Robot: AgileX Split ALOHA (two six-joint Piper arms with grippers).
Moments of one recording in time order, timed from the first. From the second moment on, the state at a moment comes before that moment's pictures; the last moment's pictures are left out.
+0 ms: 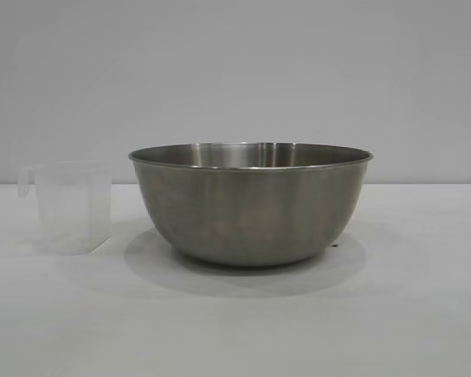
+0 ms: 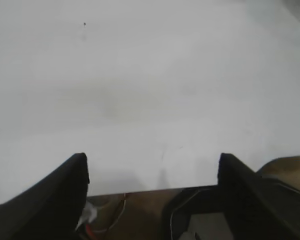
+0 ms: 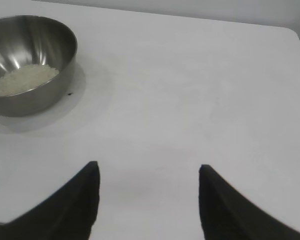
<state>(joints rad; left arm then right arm) 0.02 0.31 -0.48 -0.04 1.10 0.09 0.03 -0.02 -0.49 0.12 1.14 -0.15</state>
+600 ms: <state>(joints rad) 0.02 0.04 -0.48 -0.04 1.12 0.09 0.03 -0.02 -0.49 0.12 1.14 -0.15</state>
